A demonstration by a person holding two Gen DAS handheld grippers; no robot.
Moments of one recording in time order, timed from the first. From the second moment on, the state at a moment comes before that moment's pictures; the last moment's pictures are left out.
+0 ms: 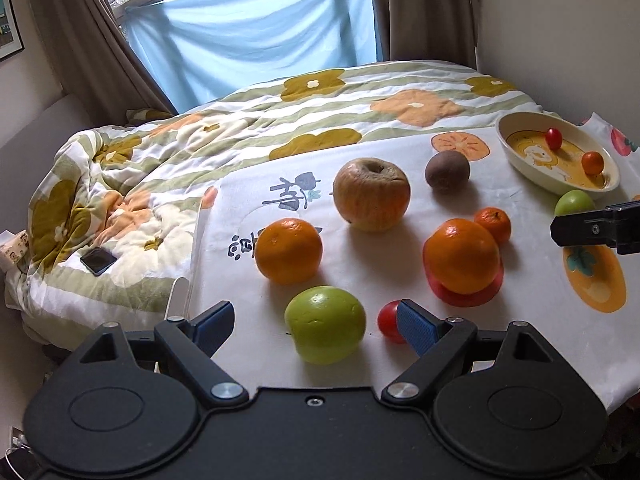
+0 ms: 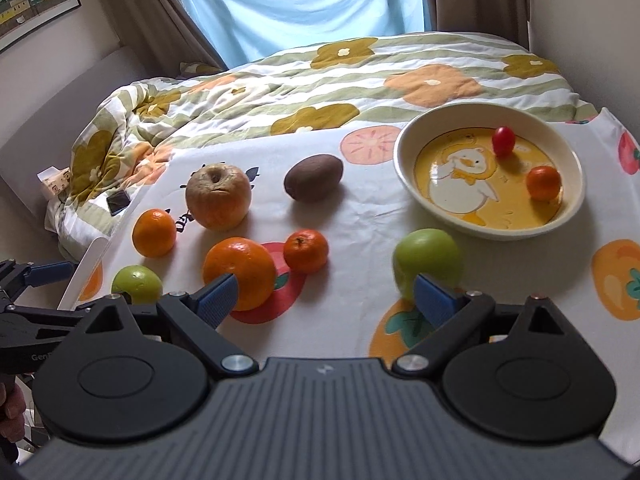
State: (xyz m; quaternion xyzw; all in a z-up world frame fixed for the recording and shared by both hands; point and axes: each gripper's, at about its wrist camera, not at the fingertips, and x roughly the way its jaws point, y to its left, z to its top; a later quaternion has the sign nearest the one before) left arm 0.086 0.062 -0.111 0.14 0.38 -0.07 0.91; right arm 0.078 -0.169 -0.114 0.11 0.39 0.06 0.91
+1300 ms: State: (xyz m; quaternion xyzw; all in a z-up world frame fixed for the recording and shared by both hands) left arm 0.123 0.100 -0.139 0.05 0.44 -0.15 0.89; right arm 0.130 -0.106 -0.143 0.14 0.44 0.05 0.89
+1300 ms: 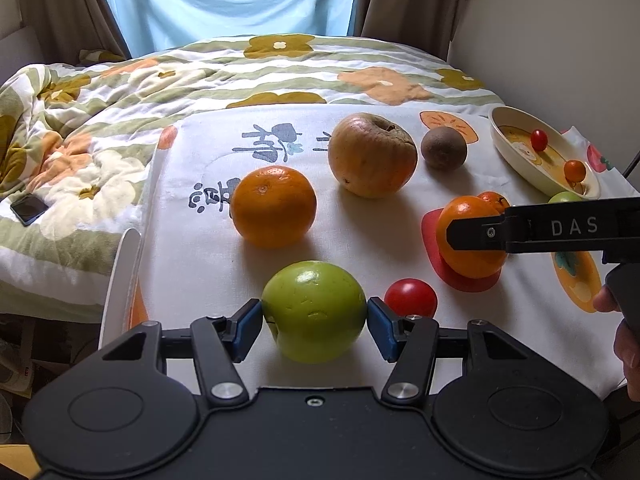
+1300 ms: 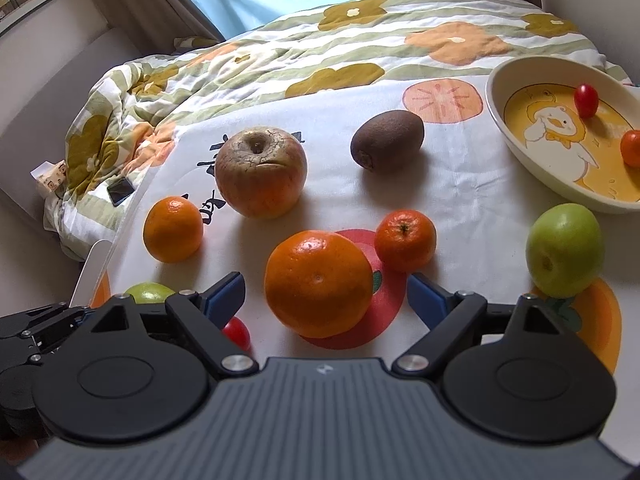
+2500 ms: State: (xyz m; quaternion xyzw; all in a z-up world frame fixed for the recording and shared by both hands) left arm 0.071 0.068 -0.065 0.03 0.38 -0.05 0.92; right arm 0.106 -0.138 -0.101 0.09 0.41 0.12 0.90
